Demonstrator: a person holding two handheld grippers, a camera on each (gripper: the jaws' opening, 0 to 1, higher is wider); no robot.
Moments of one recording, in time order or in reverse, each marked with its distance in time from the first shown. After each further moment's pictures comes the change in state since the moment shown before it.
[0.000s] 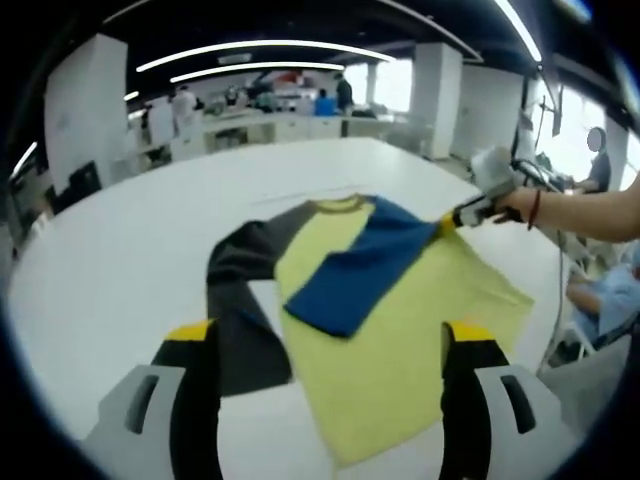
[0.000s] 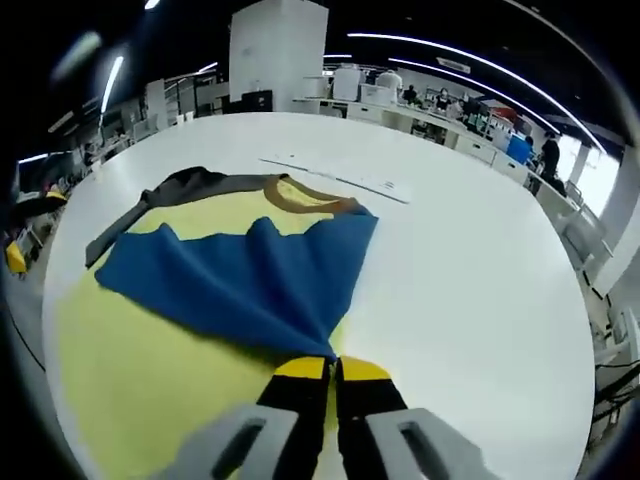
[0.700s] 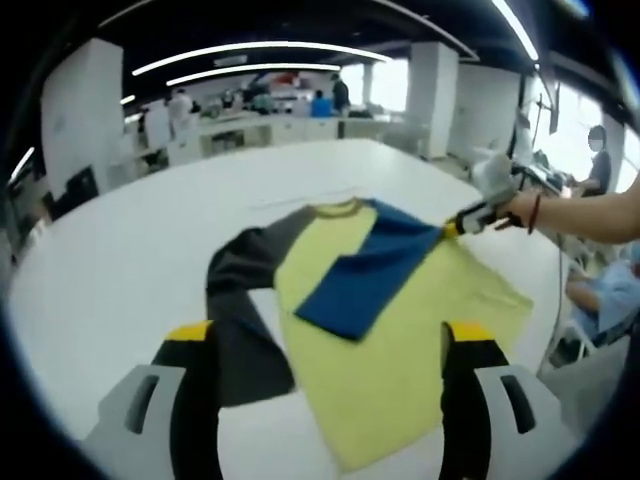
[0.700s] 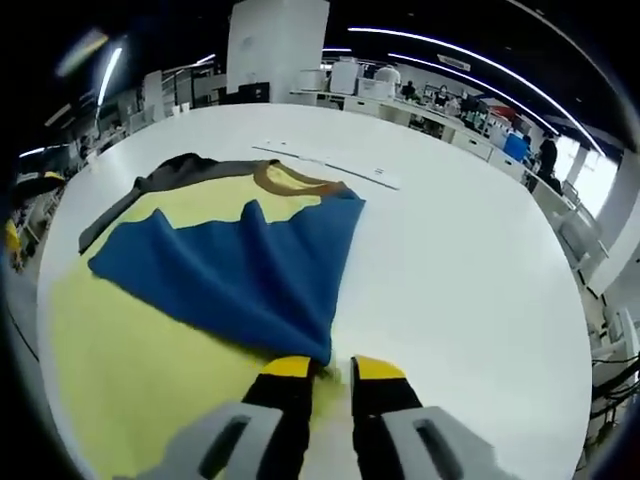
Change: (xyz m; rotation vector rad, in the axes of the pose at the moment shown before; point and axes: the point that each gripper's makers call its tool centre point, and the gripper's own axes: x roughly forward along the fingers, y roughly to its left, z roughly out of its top) left arm 0.004 0.000 0.015 0.025 -0.008 -0.022; right arm 0.000 -0.007 -0.006 0.022 0.003 0.000
